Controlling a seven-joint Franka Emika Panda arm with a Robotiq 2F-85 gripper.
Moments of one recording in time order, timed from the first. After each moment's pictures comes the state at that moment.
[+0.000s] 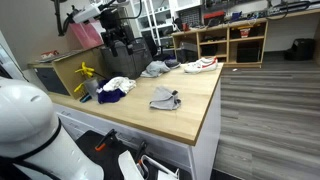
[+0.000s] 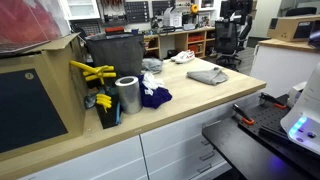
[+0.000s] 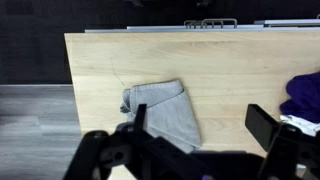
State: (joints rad) arm 0.01 -0.60 0.00 -2.52 -0.03 1.92 0.04
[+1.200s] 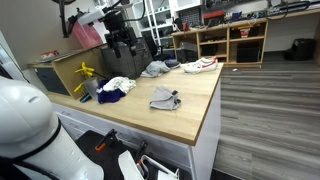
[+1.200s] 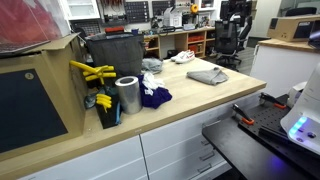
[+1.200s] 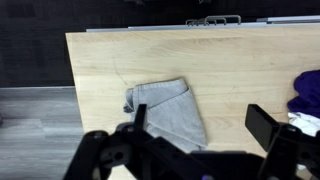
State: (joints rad) arm -0.01 -0.56 0.00 -2.51 -0.04 1.95 0.04
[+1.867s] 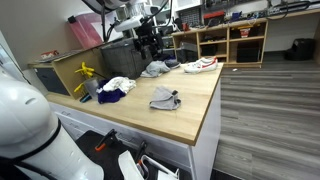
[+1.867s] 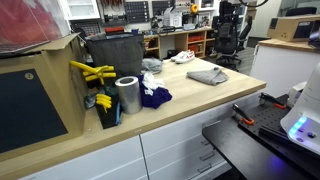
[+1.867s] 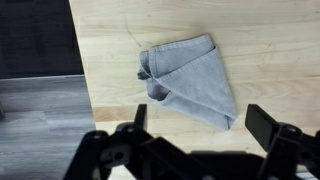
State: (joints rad) arm -0.05 -0.21 -0.07 -2.33 -0.06 2.13 -0.01
